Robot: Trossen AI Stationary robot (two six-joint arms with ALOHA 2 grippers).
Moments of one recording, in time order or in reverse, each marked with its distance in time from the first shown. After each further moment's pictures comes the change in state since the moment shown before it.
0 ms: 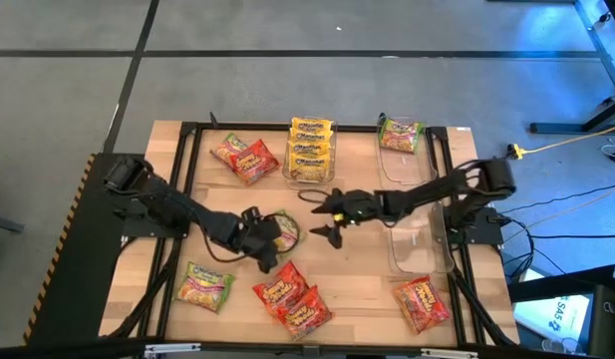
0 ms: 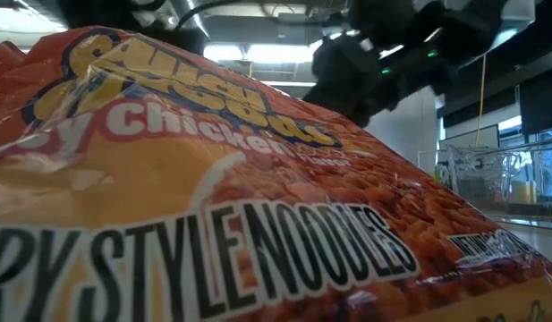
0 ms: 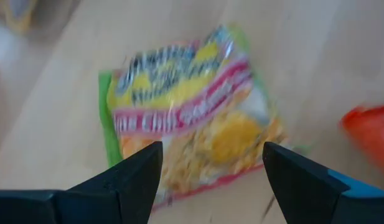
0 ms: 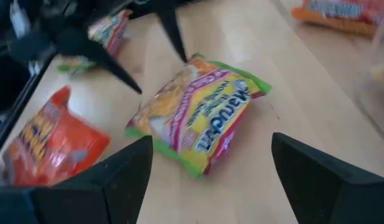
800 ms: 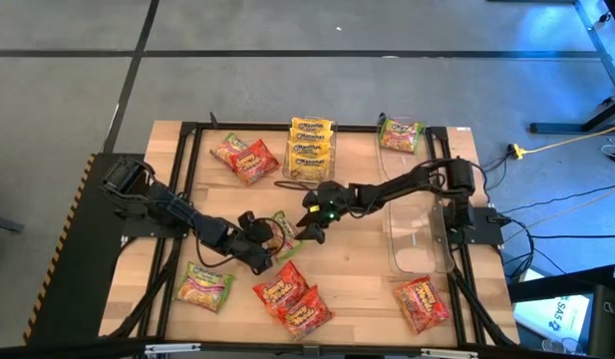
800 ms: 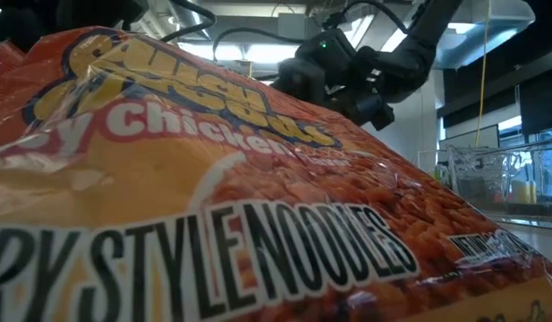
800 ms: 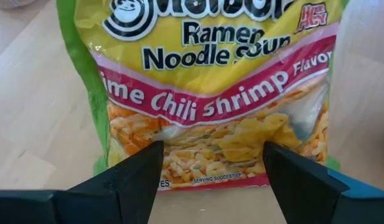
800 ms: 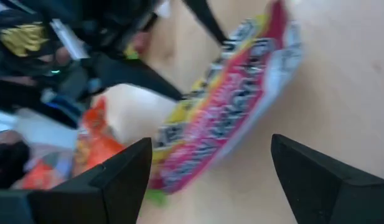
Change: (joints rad) left arm -0.047 0.003 -0.273 0.402 -0.096 -0.044; right arm -0.105 0.288 0.227 0.000 -0.425 0.265
